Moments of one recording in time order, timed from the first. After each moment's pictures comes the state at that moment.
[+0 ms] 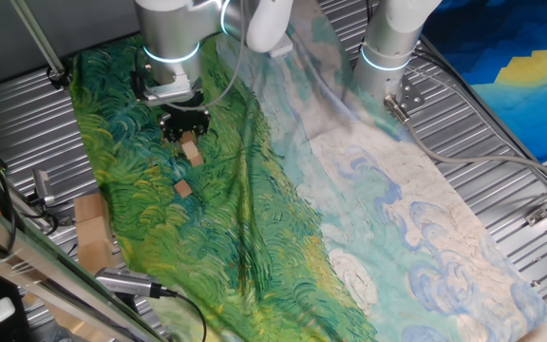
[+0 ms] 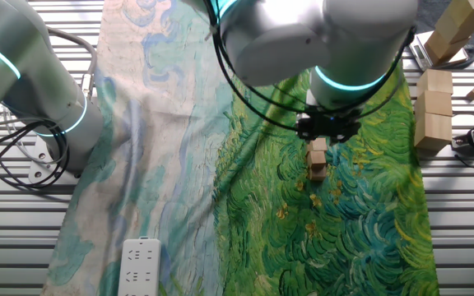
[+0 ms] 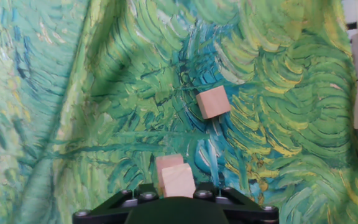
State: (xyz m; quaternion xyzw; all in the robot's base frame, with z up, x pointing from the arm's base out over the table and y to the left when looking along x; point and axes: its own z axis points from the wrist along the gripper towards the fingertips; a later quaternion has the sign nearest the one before) arm 0.539 -0.032 0.088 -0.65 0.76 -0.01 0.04
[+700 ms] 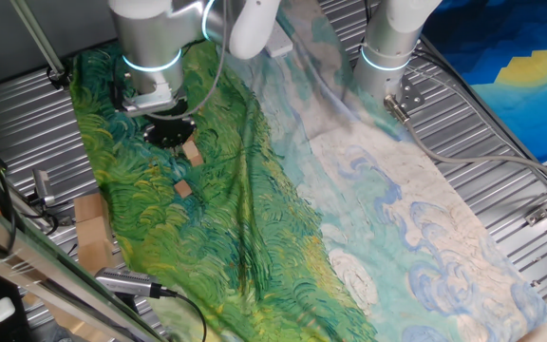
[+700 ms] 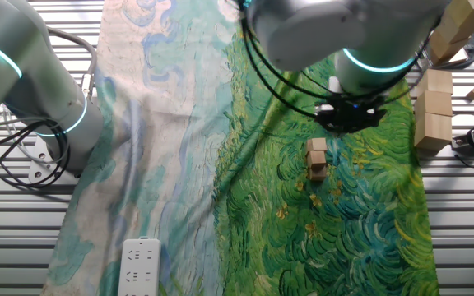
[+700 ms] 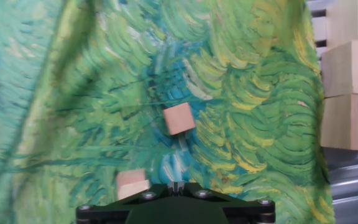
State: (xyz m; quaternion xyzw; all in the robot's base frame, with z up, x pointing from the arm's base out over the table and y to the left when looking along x) arm 0.584 -0.023 0.082 -0.66 0.75 -0.02 0.04
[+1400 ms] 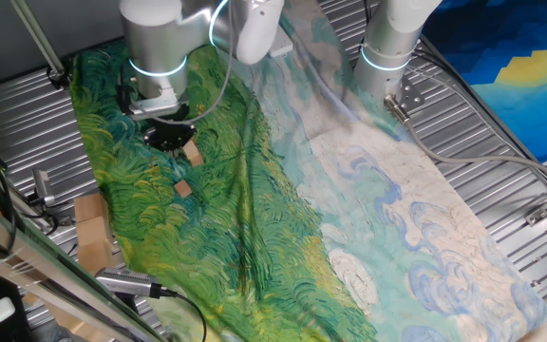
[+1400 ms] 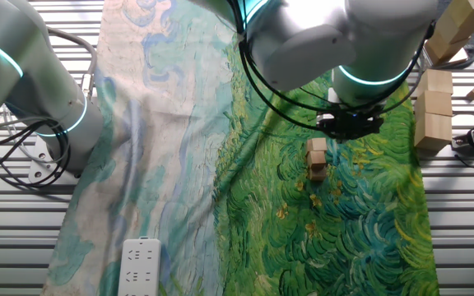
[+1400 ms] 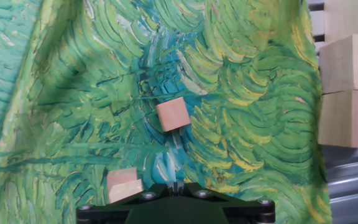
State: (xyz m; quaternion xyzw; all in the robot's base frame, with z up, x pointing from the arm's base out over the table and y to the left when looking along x) arm 0.585 -0.027 0.069 -0.67 0.74 -0.04 0.05
